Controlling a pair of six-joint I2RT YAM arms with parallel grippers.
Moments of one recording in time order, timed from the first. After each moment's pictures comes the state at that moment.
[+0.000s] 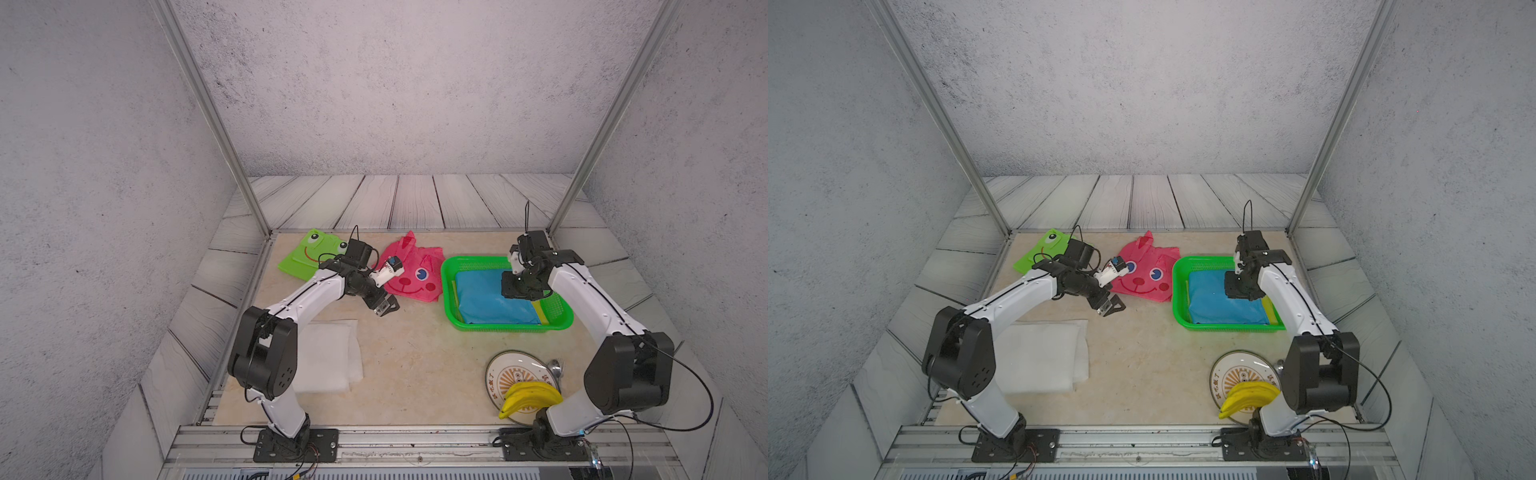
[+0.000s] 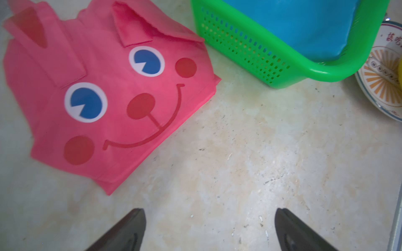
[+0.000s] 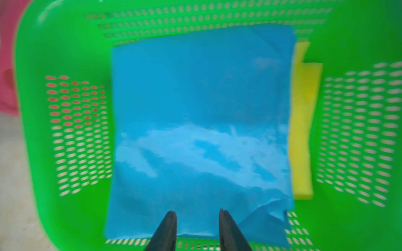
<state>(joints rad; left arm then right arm) -0.40 1.70 1.29 -0.64 0.44 0.50 0.14 1.59 1.37 -1.02 -0.09 0.14</state>
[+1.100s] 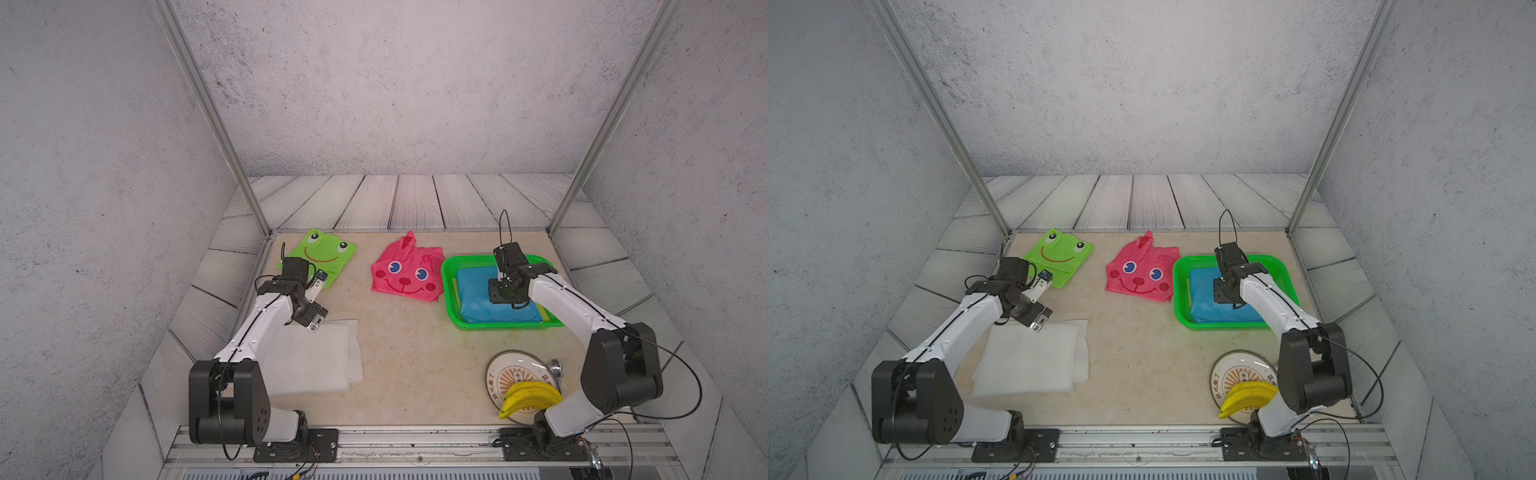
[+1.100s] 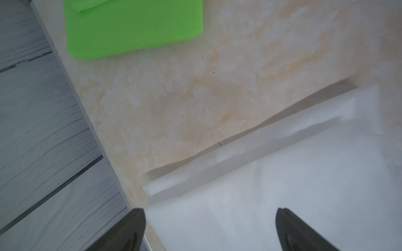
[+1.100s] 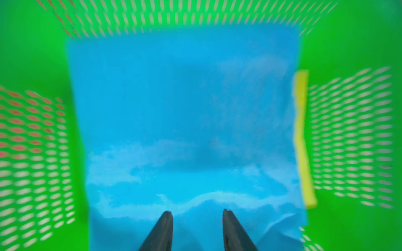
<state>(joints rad) -0.03 1.40 1.03 -0.82 -0.16 0.49 0.26 1.53 1.22 -0.77 0.24 0.21</state>
